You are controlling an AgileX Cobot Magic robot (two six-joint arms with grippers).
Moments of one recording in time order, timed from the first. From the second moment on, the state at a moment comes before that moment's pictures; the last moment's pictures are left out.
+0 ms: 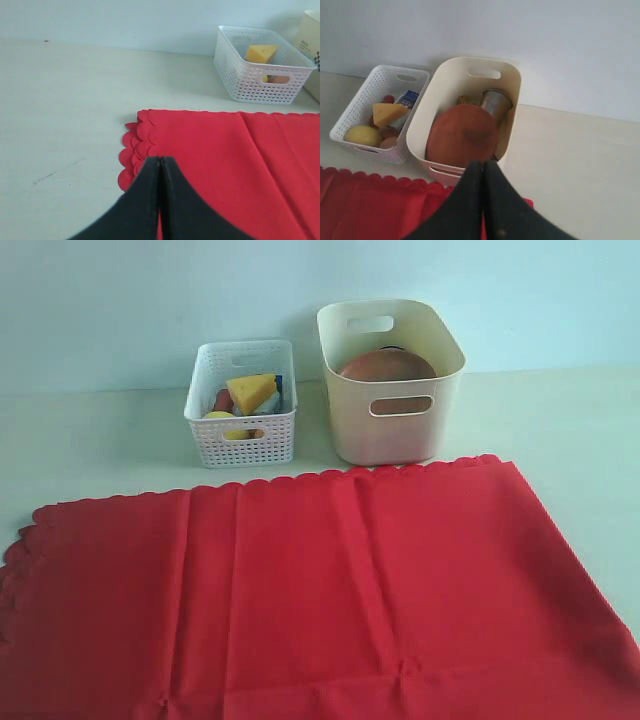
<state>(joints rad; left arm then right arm) -0.02 0.01 0.00 0.00 0.37 -0.10 0.07 1.46 -1.60 0.33 0.88 -0.30</state>
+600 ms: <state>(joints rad) -0.02 0.01 0.00 0.00 0.37 -0.10 0.07 0.51 -0.81 0.25 0.67 -0.24</state>
